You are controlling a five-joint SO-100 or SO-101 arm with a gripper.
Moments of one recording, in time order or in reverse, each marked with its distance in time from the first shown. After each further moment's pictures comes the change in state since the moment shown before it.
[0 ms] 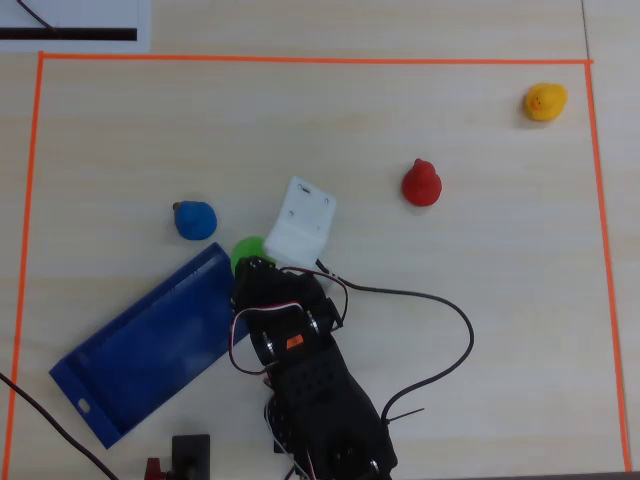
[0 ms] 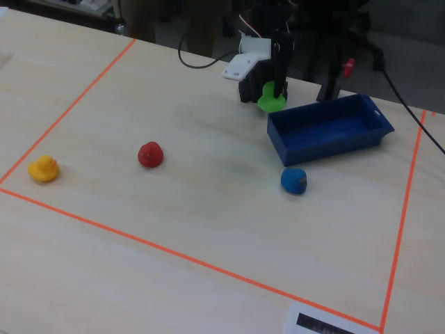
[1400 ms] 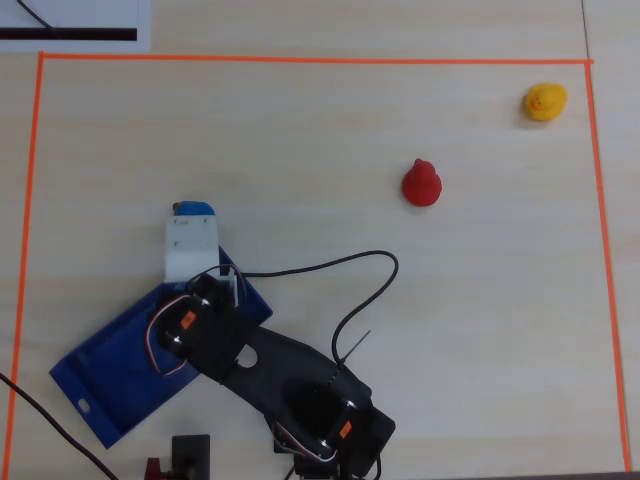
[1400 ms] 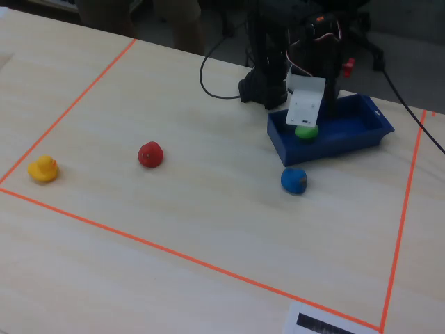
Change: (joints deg) arm -28.9 -25.3 -1.2 -8.2 -1.2
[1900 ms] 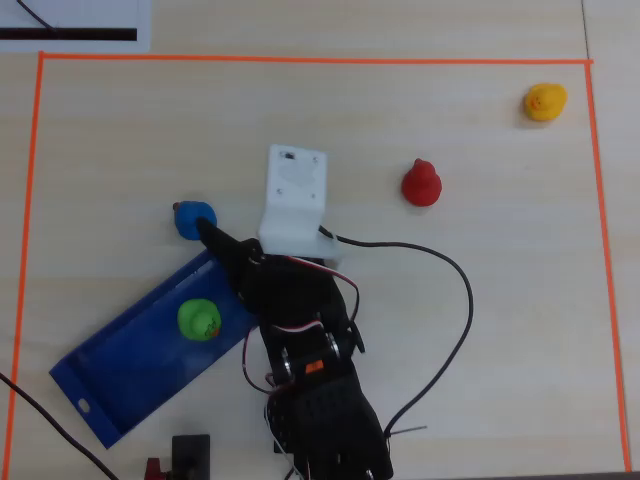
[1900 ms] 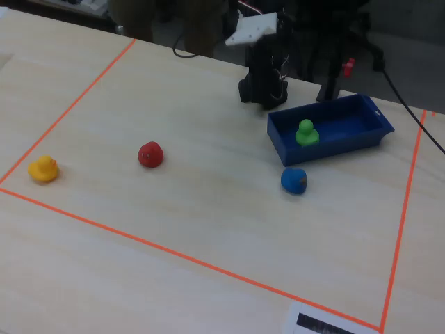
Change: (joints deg) arm 35.8 28.6 -8.7 -4.7 -22.7
